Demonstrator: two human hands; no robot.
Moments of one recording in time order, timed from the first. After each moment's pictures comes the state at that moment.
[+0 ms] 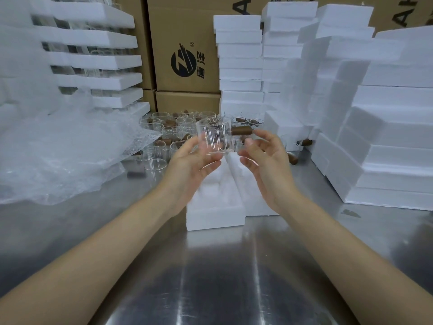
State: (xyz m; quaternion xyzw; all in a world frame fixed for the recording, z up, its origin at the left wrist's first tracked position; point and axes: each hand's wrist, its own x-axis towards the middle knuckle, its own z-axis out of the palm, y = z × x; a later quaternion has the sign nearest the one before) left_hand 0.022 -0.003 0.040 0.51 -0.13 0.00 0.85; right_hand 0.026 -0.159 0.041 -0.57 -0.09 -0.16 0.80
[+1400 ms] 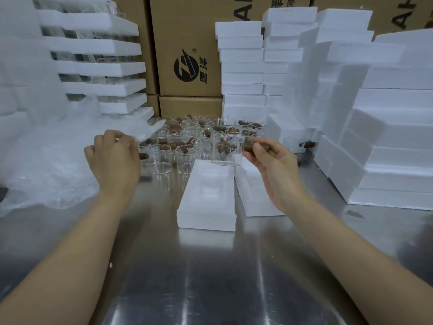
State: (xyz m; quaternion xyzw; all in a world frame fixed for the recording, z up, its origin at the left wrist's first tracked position) left_hand 0.067 0.116 0.026 0.87 0.10 0.46 0.12; right_hand 0.029 -0.164 0.039 -0.55 -0.08 -0.17 0.81
